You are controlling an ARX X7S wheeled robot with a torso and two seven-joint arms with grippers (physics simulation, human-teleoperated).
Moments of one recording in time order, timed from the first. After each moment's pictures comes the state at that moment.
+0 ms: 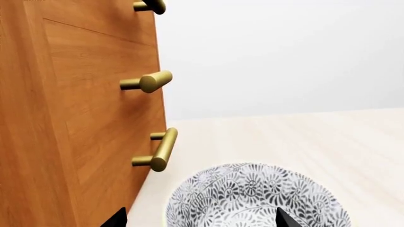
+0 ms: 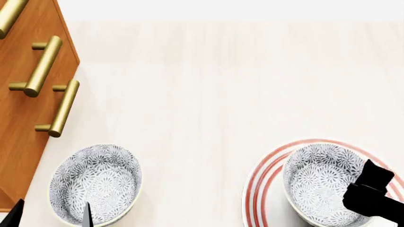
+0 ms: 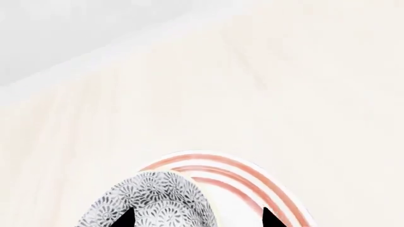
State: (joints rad) left arm 0.01 -0.34 0.42 0.10 -0.12 0.27 -0.48; right arm 1.21 1.35 -1.69 -0.32 1.79 -0.40 0.56
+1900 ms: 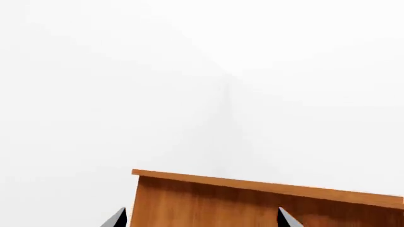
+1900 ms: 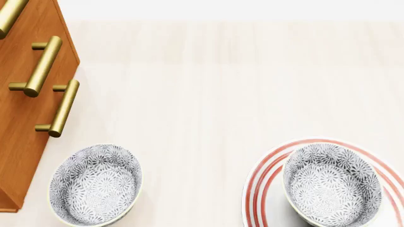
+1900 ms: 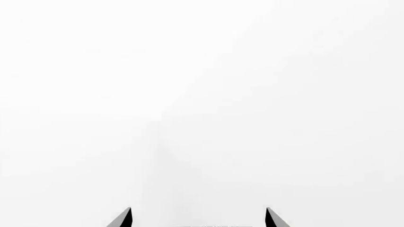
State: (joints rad) left arm -0.12 -0.56 -0.10 0.23 -0.23 0.36 -0.76; right arm 0.38 1.00 -0.45 -0.10 0.27 -0.67 1.50
